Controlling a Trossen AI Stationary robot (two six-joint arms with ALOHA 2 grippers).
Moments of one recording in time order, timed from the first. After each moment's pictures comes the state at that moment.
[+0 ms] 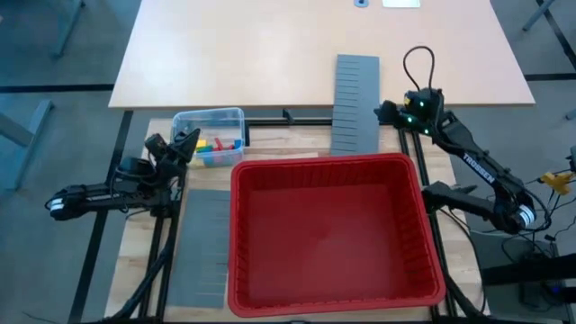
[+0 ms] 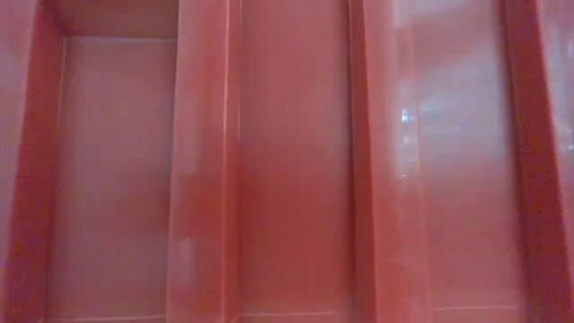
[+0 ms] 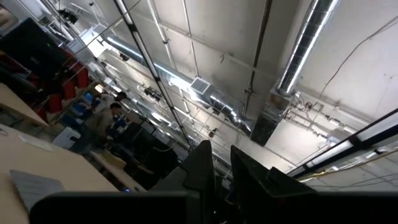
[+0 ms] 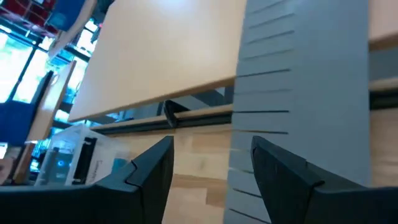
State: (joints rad) left arm 0.20 0.34 0.22 0.76 -0.35 -0.53; right arm -1.06 0.89 0.79 -0.41 -0.22 0.75
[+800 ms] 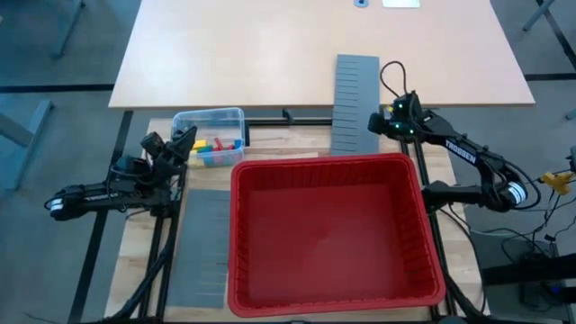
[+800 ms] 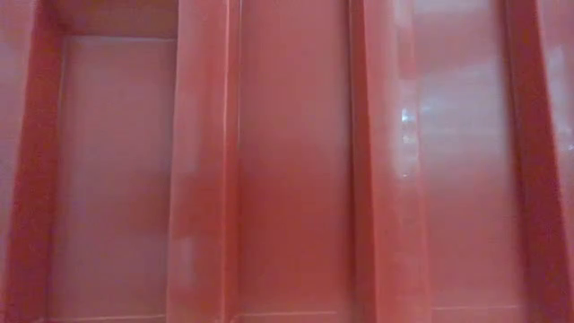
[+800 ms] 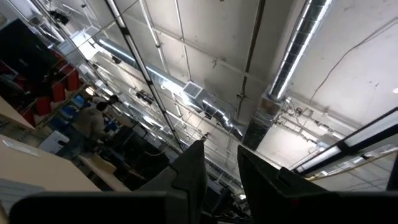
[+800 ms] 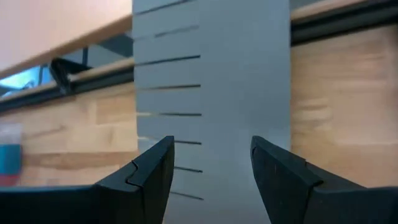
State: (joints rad) left arm 0.20 0.33 0.25 0.76 -0.32 -0.55; right arm -1.08 1.13 0.75 -0.48 -0.19 0.65
